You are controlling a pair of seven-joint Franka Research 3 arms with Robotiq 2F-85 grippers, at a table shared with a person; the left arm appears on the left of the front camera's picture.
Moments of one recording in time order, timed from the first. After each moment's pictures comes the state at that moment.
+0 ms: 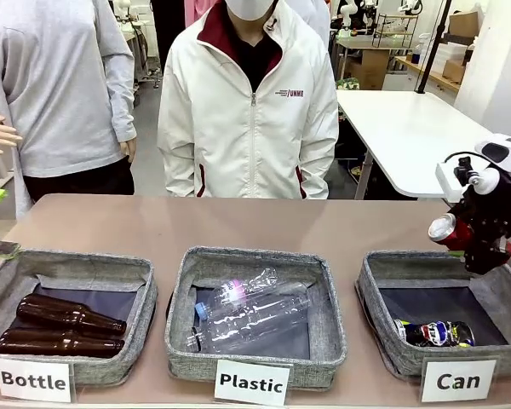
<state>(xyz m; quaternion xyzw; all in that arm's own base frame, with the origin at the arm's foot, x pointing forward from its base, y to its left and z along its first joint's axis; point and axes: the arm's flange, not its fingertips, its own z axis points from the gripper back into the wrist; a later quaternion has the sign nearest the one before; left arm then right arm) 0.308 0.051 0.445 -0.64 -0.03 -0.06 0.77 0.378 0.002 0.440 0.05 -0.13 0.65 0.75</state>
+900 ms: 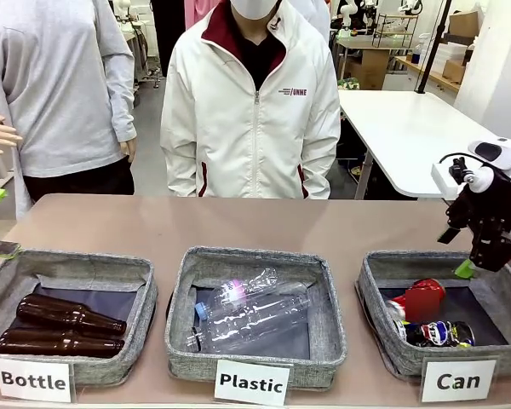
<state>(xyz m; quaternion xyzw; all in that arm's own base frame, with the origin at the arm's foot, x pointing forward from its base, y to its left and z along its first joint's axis) 0.308 0.051 0.445 -0.64 -0.03 -0.06 0.77 0.389 0.000 0.437 0.07 -0.11 0.65 0.75</state>
